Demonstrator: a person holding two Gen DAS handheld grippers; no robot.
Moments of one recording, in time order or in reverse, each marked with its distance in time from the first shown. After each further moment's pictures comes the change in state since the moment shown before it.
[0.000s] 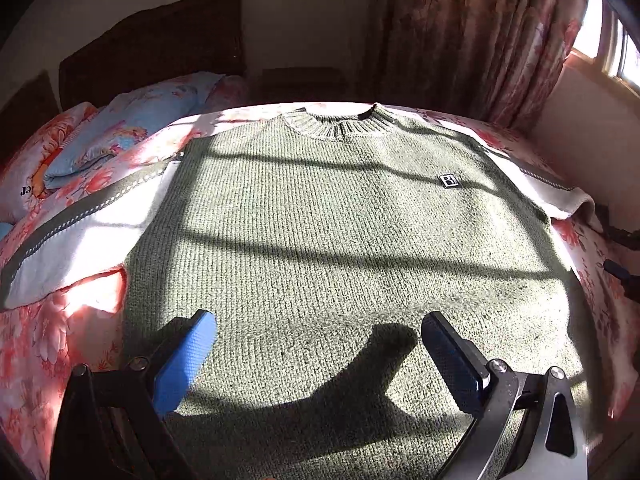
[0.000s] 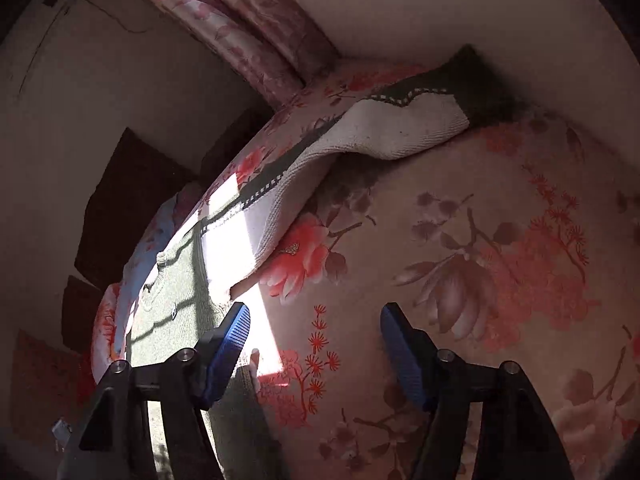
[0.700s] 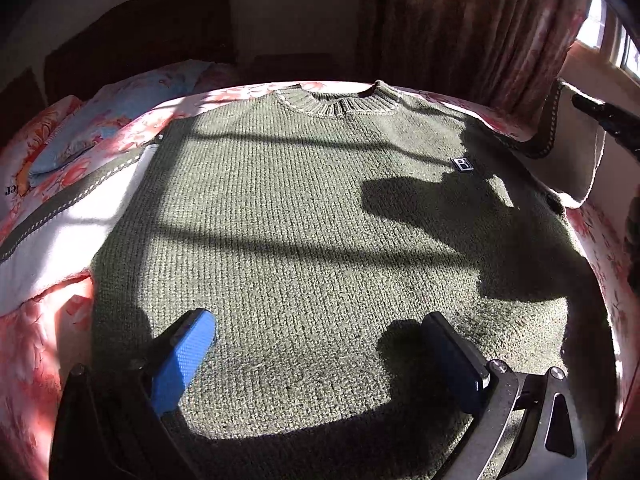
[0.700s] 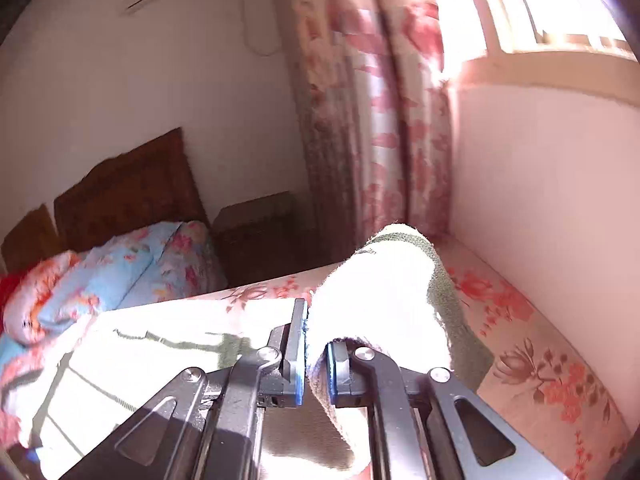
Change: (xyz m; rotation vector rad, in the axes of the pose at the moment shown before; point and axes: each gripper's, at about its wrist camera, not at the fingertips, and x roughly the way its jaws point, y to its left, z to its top) left arm 0.027 0.006 0.000 0.031 0.036 -0.043; right arm 0.069 0.203 -0.001 -0.853 -0.347 -0.176
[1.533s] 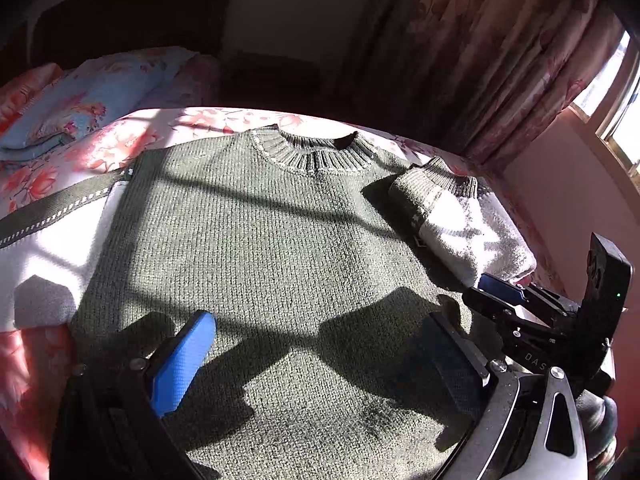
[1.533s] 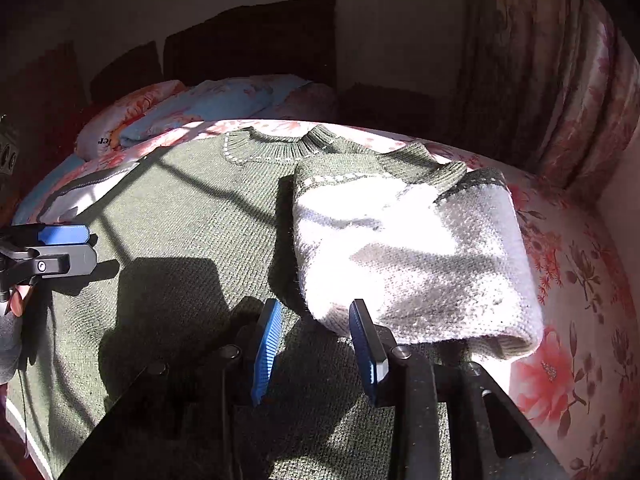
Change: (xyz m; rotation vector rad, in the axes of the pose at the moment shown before) left arm -0.004 -0.005 0.071 -0.098 -0.006 -0.178; right arm 0.011 0.047 -0.081 -0.036 0.345 0.360
